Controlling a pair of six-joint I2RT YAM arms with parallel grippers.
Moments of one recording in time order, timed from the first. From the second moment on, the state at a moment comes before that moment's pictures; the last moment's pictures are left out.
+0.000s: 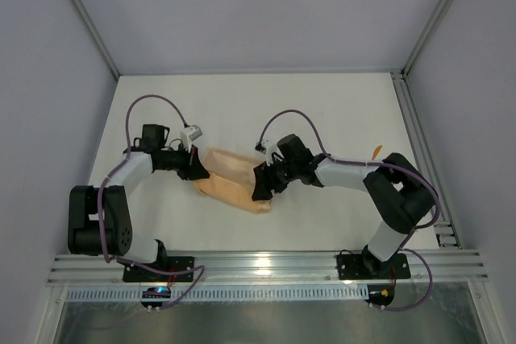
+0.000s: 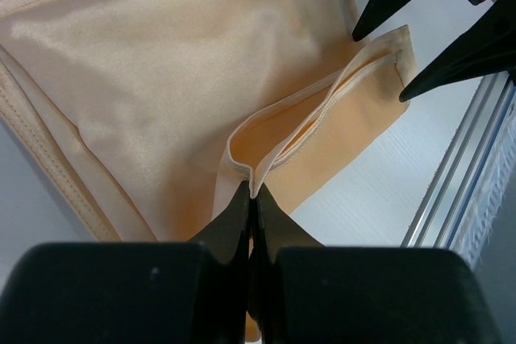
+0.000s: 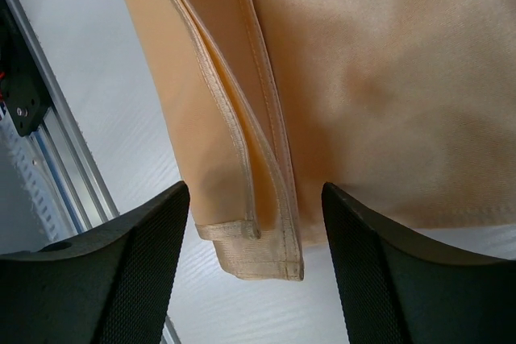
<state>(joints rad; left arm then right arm) -0.01 1.45 0.79 -0.46 0.91 0.39 0.71 1.68 0.85 0.01 -0.55 0.21</state>
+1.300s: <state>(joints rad) 0.05 1.64 0.84 -0.39 0.74 0.28 0.66 1.84 0.92 0.03 -0.59 0.24</state>
